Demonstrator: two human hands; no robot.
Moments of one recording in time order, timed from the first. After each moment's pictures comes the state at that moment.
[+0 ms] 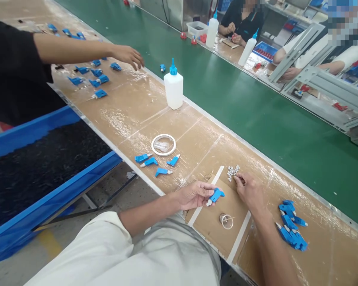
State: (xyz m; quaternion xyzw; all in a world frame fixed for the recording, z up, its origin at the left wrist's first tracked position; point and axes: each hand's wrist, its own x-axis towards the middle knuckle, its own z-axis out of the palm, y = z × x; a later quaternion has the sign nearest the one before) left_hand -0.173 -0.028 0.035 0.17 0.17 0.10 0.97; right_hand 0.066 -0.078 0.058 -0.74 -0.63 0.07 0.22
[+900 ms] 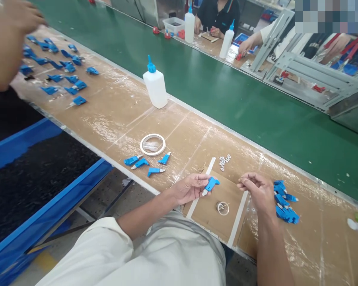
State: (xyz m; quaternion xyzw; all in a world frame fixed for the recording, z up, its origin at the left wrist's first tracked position) left_hand -0.174 -0.030 0.051 0.20 0.17 0.12 0.96; right_hand 0.048 -0.128 0.101 -0.75 -0.42 0.26 0.44
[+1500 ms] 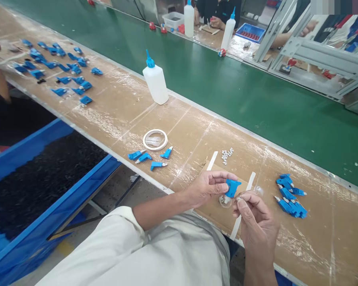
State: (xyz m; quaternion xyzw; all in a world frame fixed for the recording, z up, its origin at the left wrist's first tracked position) left_hand -0.149 -0.061 0.092 0.30 0.18 0.19 0.92; right_hand -0.045 -0.193 0.119 -0.64 -0.29 0.31 0.63
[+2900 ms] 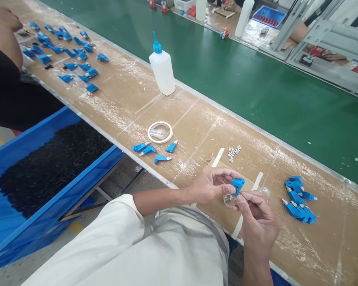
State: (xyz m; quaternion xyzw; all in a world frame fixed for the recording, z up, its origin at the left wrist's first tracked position) left_hand -0.154 -0.058 0.082 0.48 0.20 0.24 0.82; right_hand -0.045 -0.184 0.105 -0.67 -0.29 0.27 0.62
